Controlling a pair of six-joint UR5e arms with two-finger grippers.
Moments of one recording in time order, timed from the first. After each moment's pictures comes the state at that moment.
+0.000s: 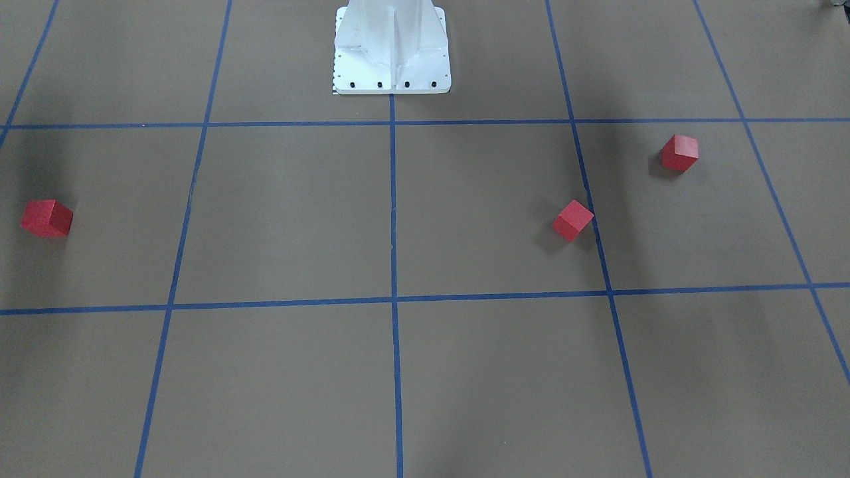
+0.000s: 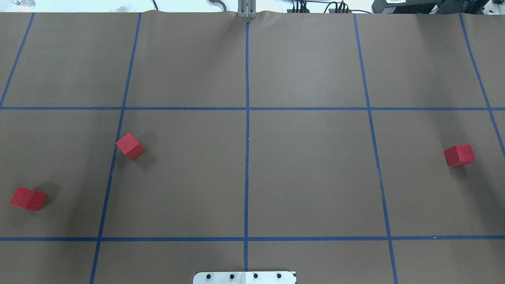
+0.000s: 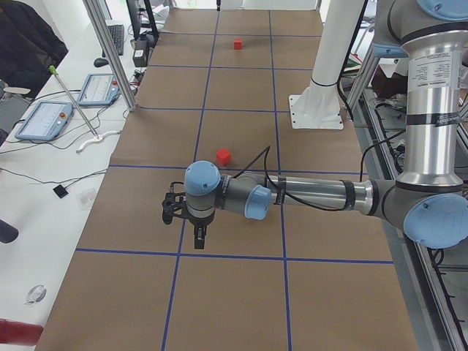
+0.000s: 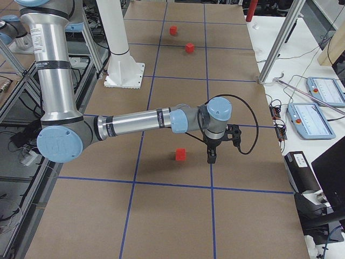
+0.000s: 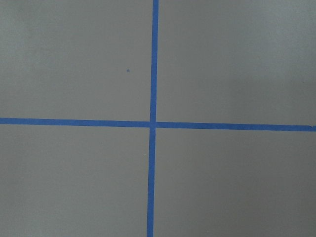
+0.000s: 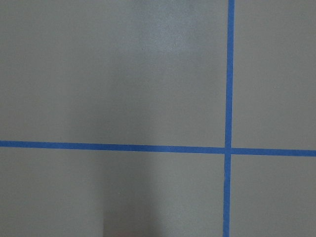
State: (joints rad) left arm -1.53 -1.50 -1.67 -1.77 -2.37 -0.25; right arm 1.46 -1.47 1.66 -1.58 2.34 0.20
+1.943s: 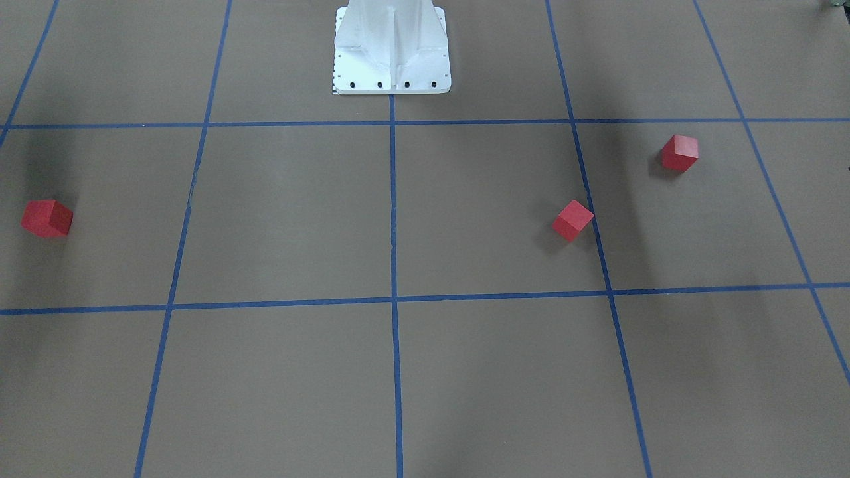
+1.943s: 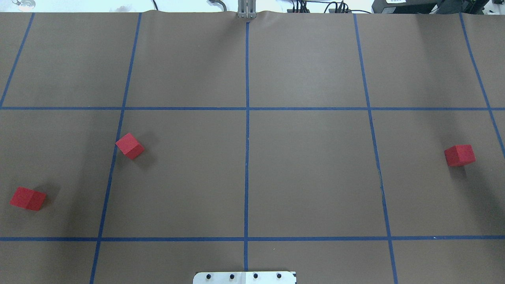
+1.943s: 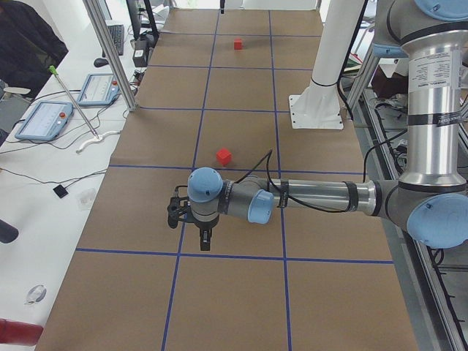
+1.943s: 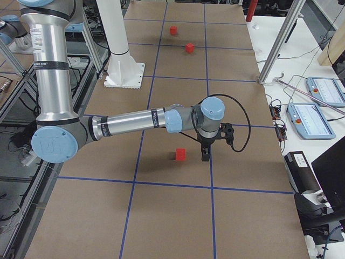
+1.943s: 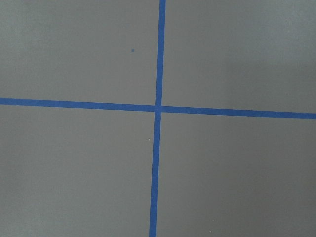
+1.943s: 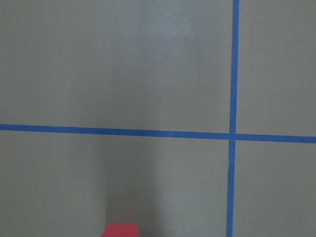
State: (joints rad) left arm -1.51 -1.48 -1.67 -1.78 -2.42 -0.25; right arm 1.40 -1.52 1.70 -1.56 2.36 0.20
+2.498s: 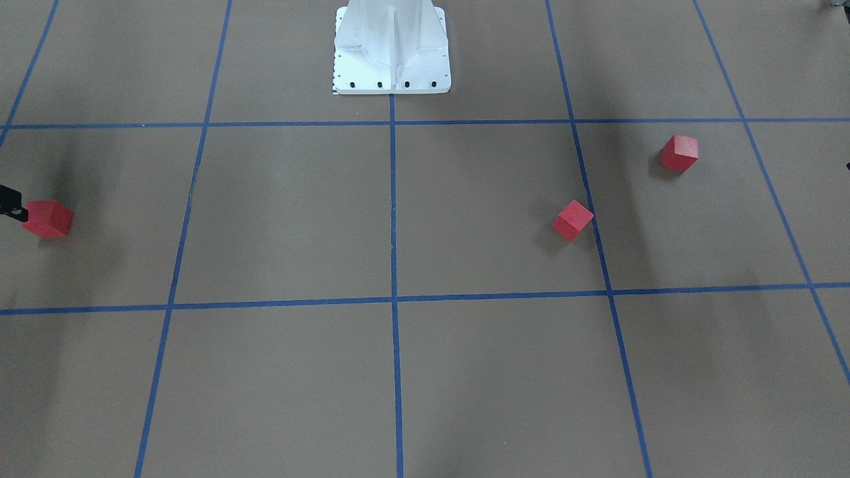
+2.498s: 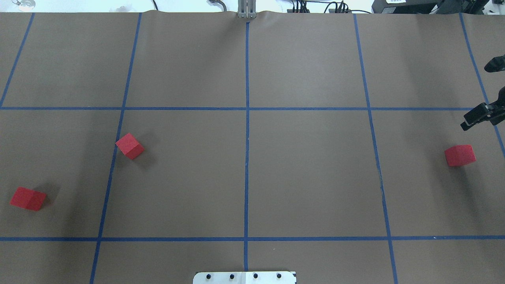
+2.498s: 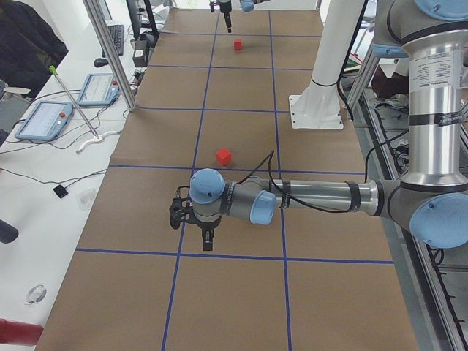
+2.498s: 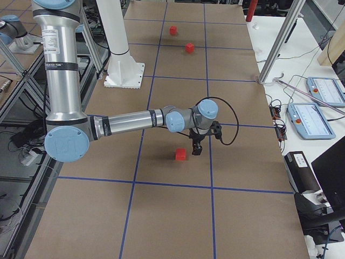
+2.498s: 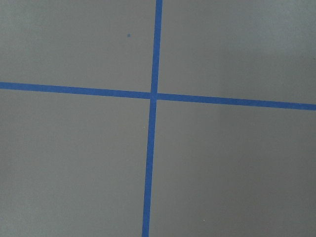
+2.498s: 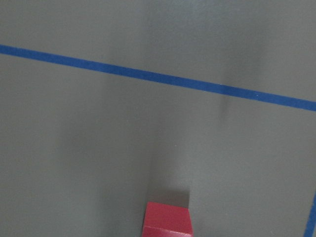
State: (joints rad) left arm -1.51 -1.47 -1.68 -1.78 -2.42 -0.25; right arm 1.20 -1.53 1.68 -1.50 2.35 0.24
